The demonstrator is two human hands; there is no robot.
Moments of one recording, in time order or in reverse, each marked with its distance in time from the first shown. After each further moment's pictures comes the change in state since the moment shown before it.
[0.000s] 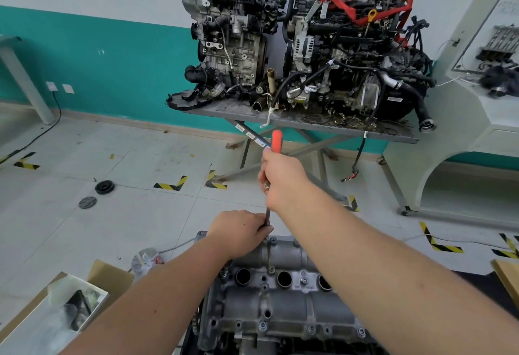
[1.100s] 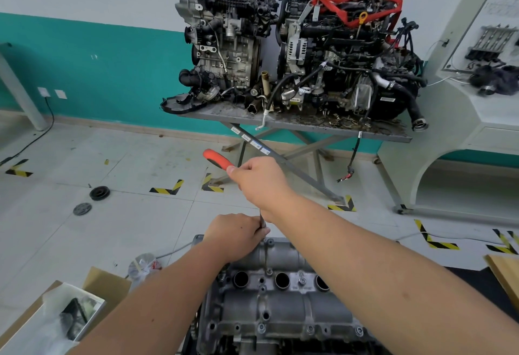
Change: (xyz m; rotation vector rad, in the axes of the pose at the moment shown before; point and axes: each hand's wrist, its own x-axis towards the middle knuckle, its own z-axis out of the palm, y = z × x) left_hand 0.001 -0.002 0.006 0.036 0.004 -0.011; right_hand -0.009 0.011 -0.002 -0.657 -0.205 -0.418
